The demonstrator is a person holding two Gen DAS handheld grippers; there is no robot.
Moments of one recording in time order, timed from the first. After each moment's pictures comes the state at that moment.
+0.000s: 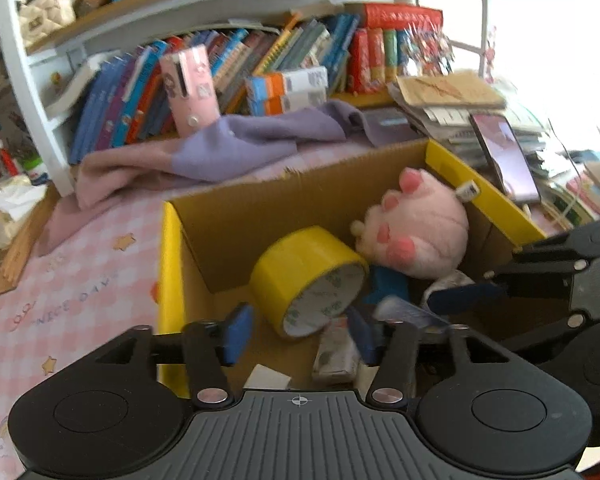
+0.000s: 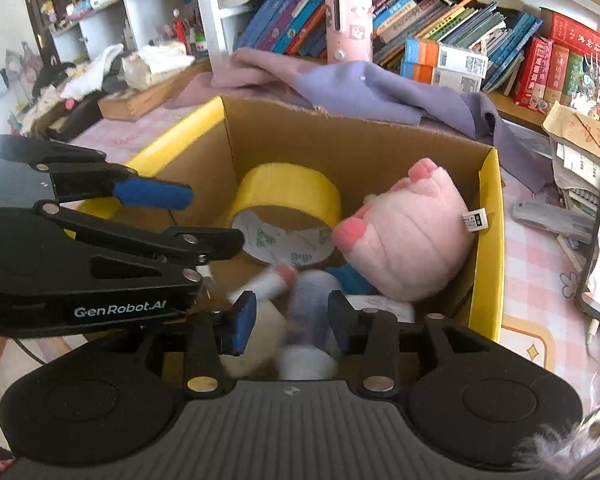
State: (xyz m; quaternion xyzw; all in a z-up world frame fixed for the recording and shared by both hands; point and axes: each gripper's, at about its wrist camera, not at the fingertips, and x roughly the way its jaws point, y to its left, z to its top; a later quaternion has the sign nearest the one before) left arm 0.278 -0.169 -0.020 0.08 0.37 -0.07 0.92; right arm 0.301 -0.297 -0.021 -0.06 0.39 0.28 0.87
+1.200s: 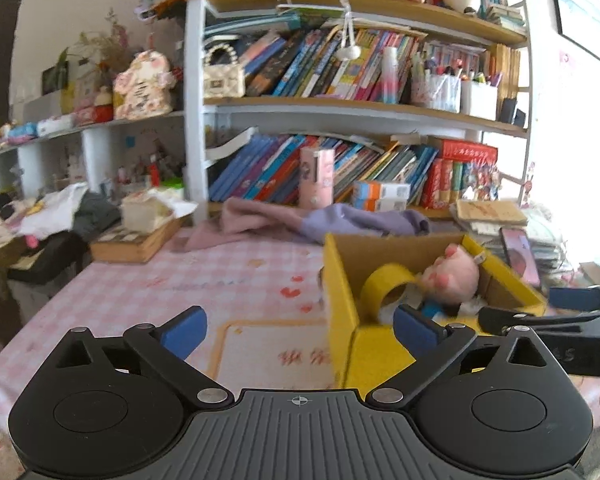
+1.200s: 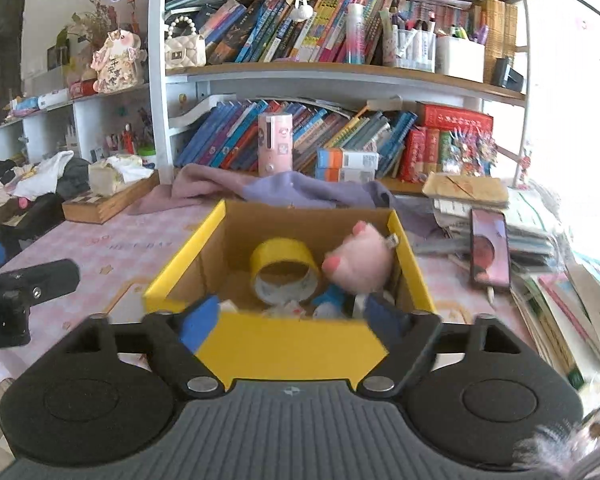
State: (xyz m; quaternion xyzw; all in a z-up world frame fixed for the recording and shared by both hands) left arm 0.071 -0.073 0.023 -0.01 0.21 0.04 0.98; right arm 0.118 -0.257 0.028 -0.02 0.24 0.10 0.97
